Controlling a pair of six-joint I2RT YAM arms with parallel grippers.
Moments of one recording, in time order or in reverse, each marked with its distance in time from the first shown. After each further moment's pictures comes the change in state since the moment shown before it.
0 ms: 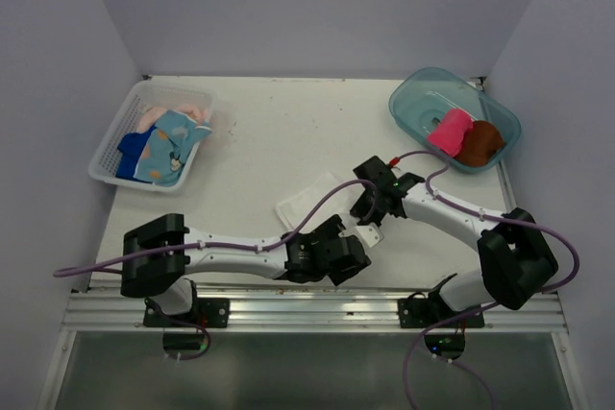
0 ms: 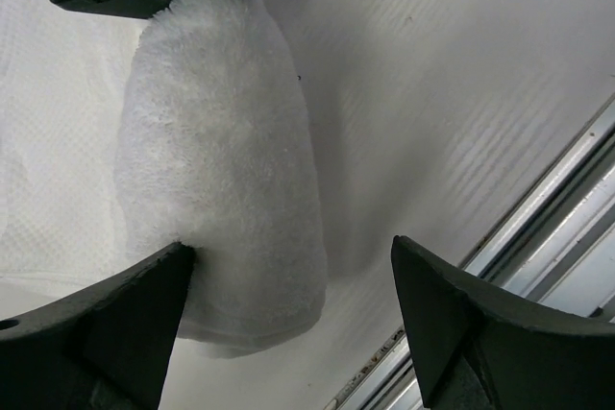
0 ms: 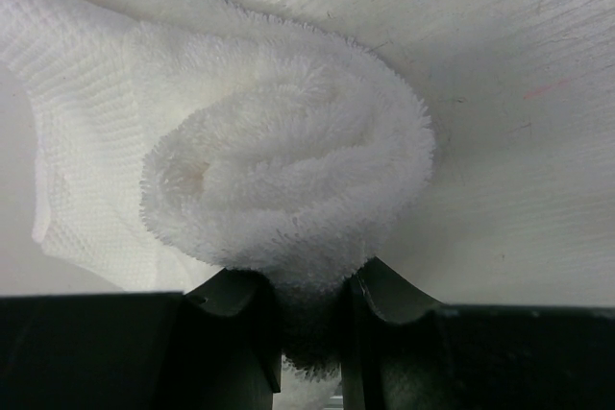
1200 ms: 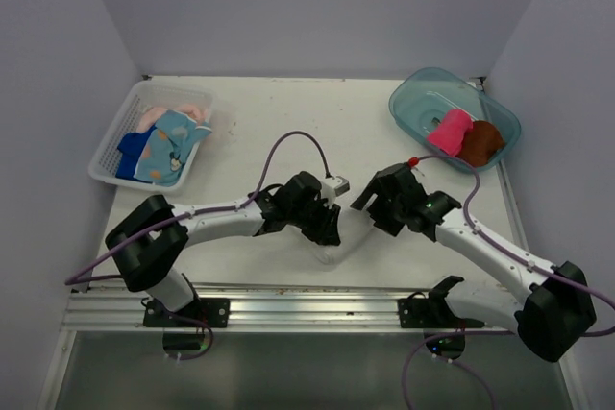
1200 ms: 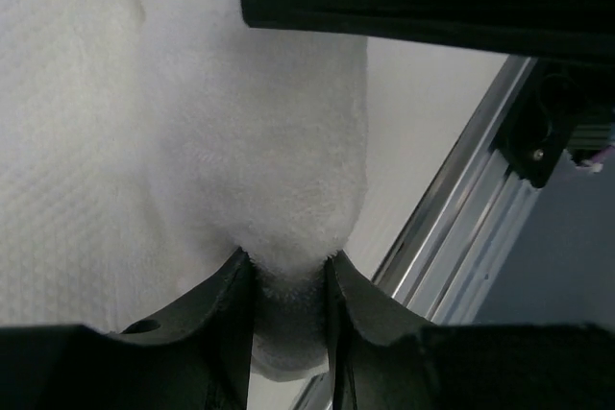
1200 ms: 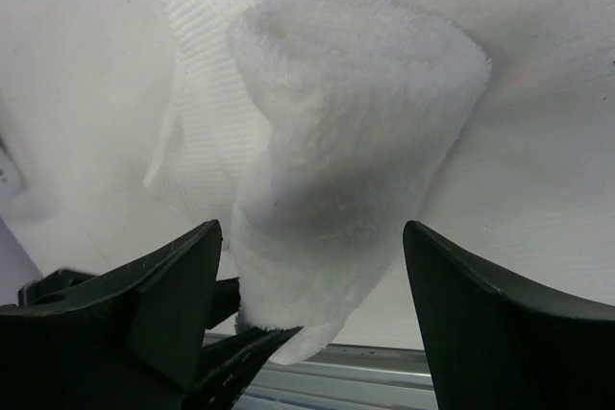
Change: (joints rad) left arm 0.424 -0.032 -0.129 0.232 0.770 -0.148; right arm -0.018 -0.292 -0.111 0.020 -0.012 -0.058
